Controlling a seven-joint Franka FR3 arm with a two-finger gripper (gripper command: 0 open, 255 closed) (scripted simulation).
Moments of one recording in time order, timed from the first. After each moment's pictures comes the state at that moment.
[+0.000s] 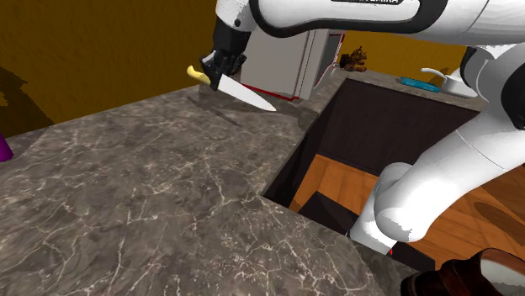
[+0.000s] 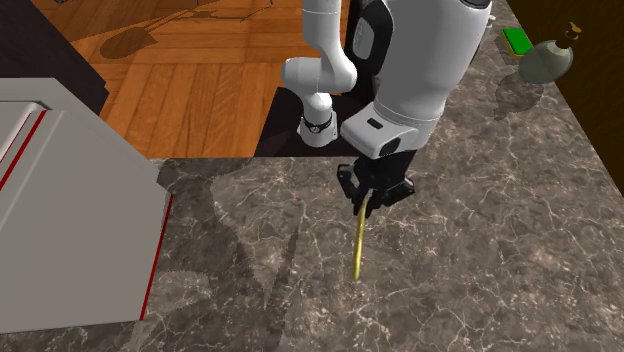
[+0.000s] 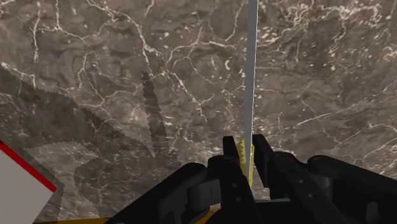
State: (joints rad) arm 0.12 -0.34 0.26 -1.96 -0.14 1.97 0.39
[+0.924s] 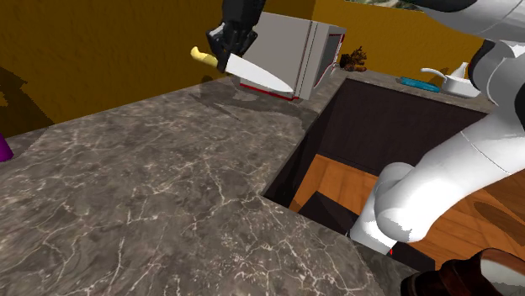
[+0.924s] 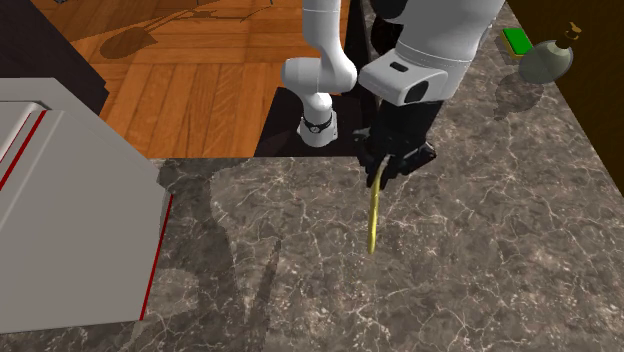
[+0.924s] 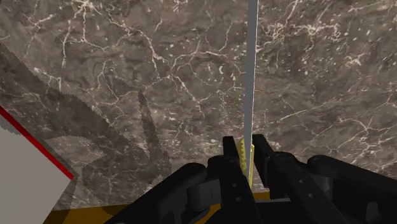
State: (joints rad) arm 0.13 -0.39 0.27 -1.85 -0.12 1.80 0.40
